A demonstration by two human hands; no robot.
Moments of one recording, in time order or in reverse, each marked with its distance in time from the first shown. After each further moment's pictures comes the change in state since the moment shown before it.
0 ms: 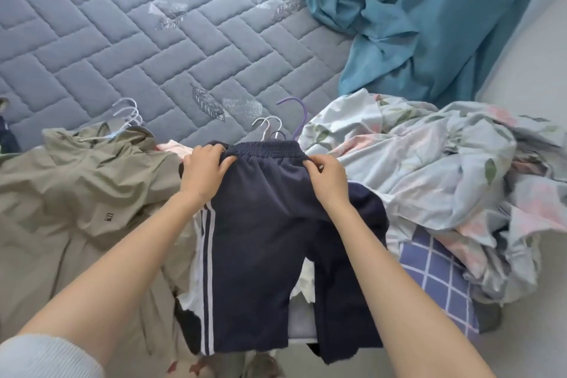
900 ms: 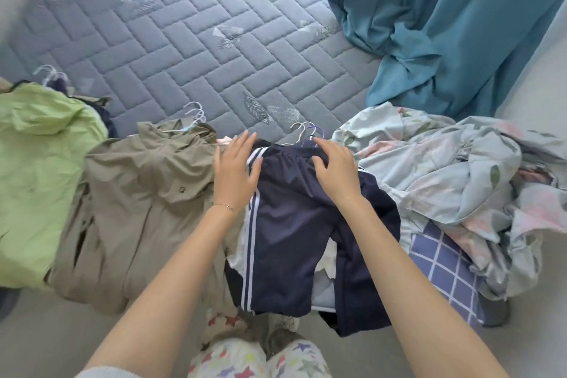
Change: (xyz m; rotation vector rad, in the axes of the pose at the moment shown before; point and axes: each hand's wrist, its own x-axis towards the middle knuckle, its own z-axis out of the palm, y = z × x) left_hand -0.124 0.017 -0.105 -0.273 0.272 0.000; right_hand -0.091 -0.114 -0.035 -0.203 -0.066 -0.243
